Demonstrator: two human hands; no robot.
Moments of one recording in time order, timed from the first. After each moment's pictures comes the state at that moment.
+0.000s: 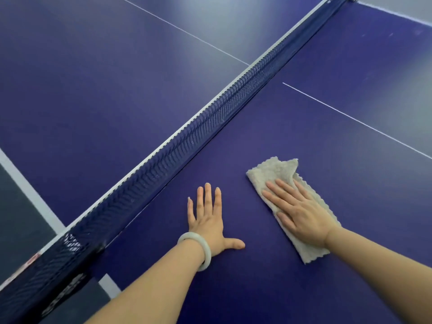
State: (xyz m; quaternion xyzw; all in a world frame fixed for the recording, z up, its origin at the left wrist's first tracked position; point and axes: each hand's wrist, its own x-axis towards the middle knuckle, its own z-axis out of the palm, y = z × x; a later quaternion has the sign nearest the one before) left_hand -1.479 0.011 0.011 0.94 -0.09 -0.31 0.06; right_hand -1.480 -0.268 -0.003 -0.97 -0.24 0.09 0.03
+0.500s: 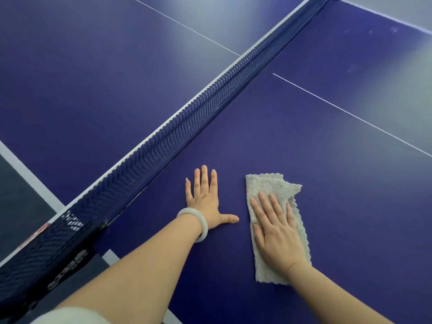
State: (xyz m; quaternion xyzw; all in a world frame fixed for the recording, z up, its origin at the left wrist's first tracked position) left_hand -1.480 0.013 0.010 0.95 -0.10 -0.28 0.07; right_hand -1.589 -0.177 -0.003 -0.99 -0.01 0.09 0.05
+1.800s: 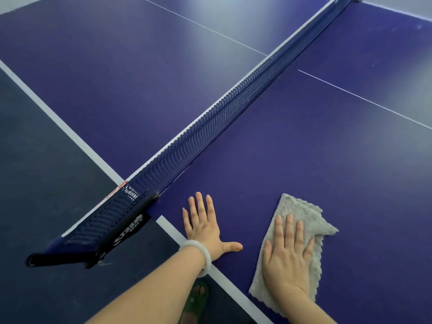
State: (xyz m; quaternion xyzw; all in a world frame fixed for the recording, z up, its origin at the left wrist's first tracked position) left_hand -1.607 0.111 0.016 0.95 0.00 -0.32 0.07; right_hand -1.693 -0.062 0.004 -0.97 0.18 0.11 0.08
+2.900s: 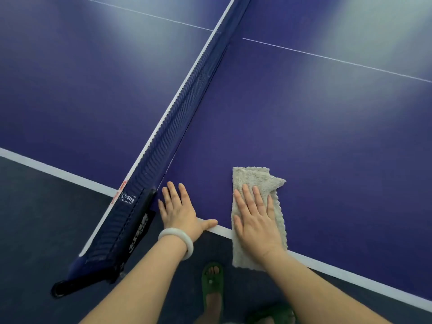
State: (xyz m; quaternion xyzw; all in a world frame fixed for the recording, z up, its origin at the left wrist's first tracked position) left_hand -1.598 0.200 0.018 0.96 -0.09 -0.28 0.04; right_hand -1.709 0.039 -0.007 -0.98 0.15 0.08 0.06
